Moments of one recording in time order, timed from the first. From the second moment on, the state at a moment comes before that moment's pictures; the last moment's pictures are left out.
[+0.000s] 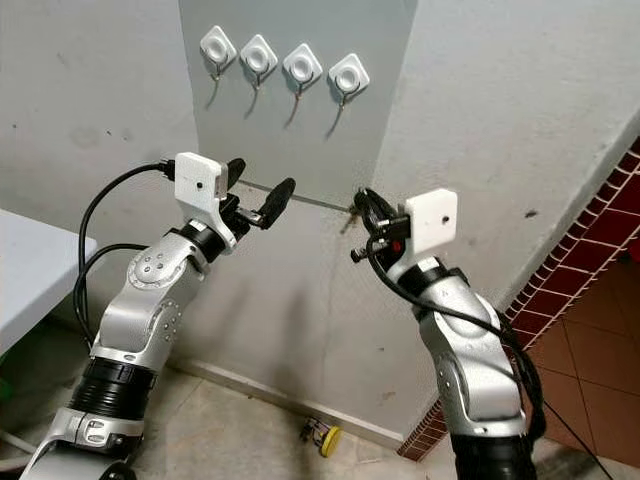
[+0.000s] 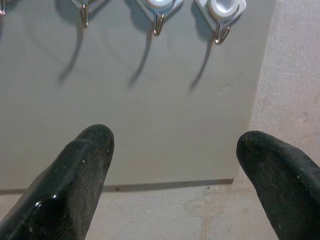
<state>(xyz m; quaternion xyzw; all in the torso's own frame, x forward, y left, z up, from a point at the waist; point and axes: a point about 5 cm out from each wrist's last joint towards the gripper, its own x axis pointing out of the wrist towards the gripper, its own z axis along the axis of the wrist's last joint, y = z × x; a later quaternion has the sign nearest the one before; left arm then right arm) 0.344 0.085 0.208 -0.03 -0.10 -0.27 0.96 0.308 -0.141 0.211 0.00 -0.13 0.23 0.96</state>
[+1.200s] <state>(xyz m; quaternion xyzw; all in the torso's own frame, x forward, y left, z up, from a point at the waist) 0.342 0.083 0.216 -0.04 -0.10 -0.26 0.96 0.372 -0.105 0.263 0.17 -0.18 0.27 0.93</state>
